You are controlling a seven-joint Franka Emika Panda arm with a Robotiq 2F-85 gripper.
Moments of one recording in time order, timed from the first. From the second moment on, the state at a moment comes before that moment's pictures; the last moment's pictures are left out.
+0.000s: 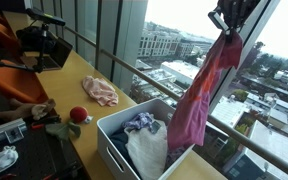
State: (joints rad) arm -0.28 0.43 -0.02 -1.12 -0.10 2.02 -1.30
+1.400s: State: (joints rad) arm -0.23 0.44 0.00 -1.46 -0.09 2.02 -1.31
